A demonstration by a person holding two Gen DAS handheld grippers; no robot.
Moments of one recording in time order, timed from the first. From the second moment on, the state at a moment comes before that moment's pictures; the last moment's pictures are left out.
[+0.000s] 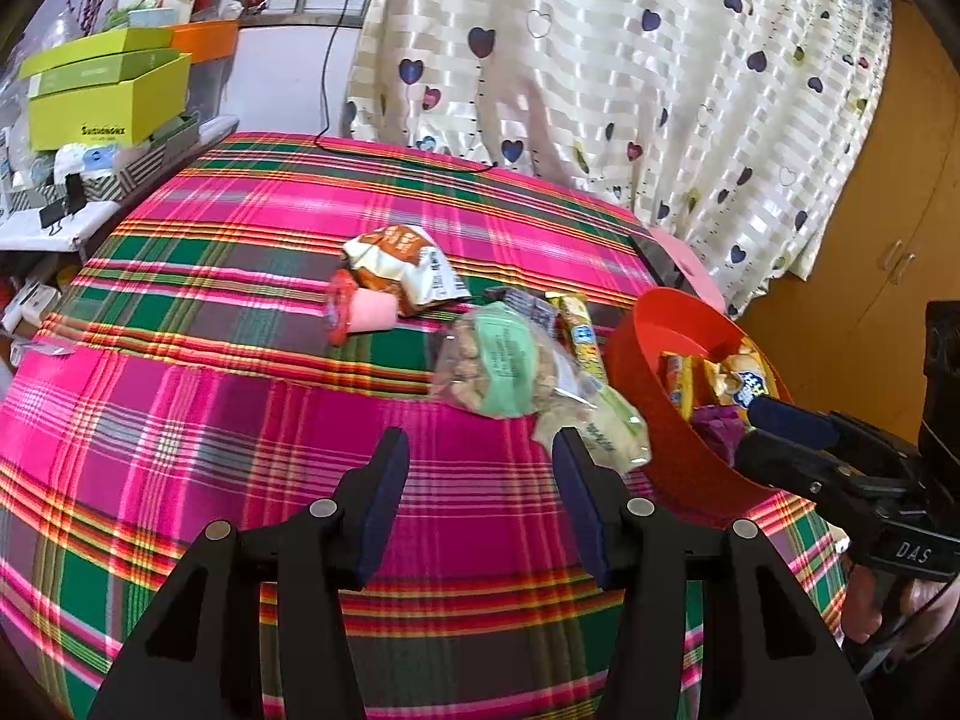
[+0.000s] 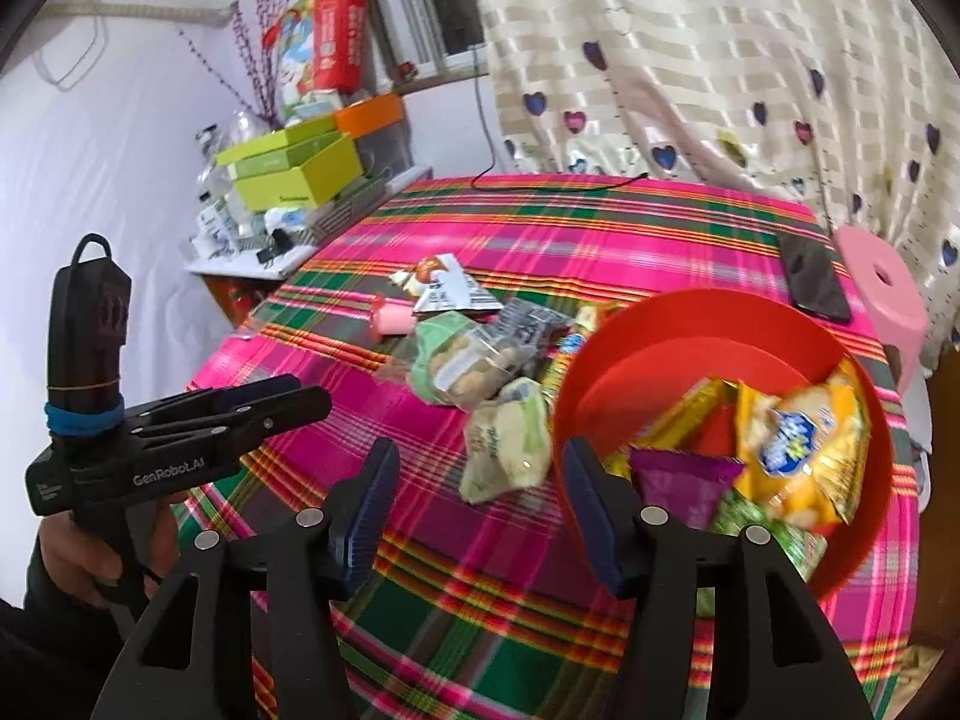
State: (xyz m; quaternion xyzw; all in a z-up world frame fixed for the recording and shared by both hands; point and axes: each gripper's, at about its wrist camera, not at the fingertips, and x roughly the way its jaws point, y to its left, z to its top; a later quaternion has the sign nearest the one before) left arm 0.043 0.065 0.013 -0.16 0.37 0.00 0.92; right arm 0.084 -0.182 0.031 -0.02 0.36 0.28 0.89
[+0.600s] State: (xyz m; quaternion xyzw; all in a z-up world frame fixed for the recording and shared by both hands) left arm 0.042 0.109 -0.002 -0.19 0.37 0.01 0.91; right arm 0.179 -0.087 0.011 -0.14 0.39 0.34 0.84
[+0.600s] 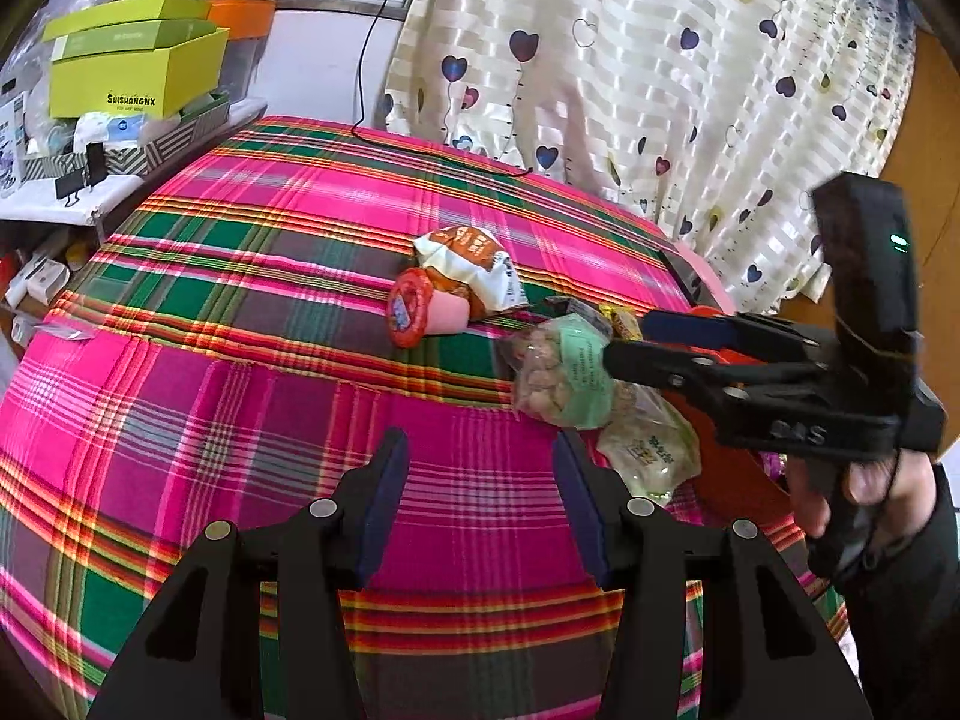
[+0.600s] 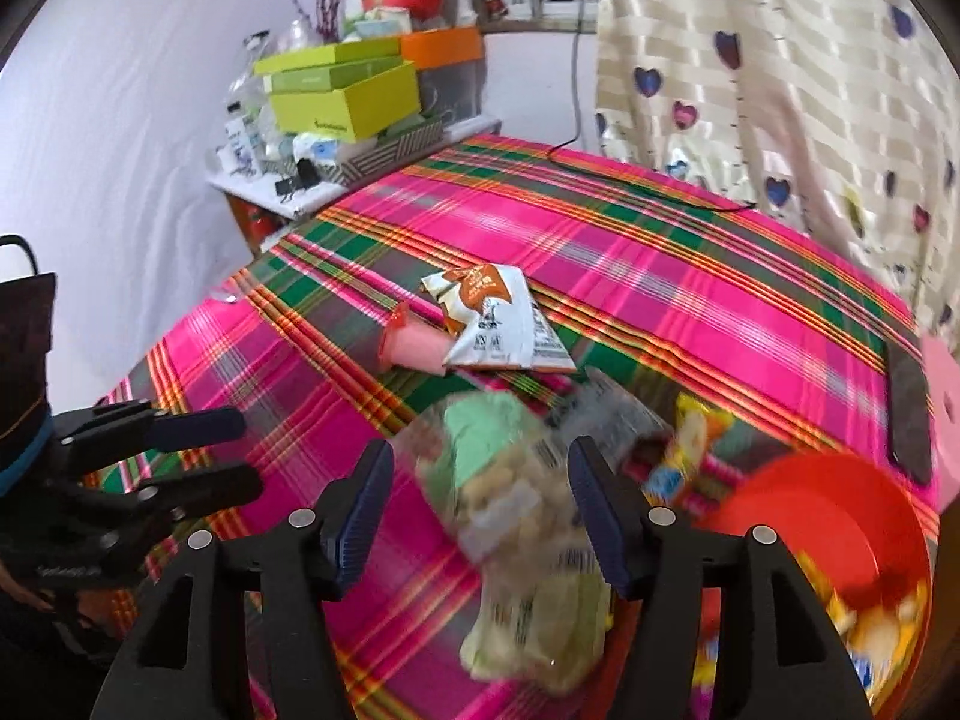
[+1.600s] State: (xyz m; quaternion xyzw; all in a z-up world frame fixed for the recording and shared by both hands) left arm 0.031 0.143 -0.010 -0.21 0.36 0.03 0.91; right arm 0.204 -0.047 -0.033 -0.12 0.49 0.33 0.80
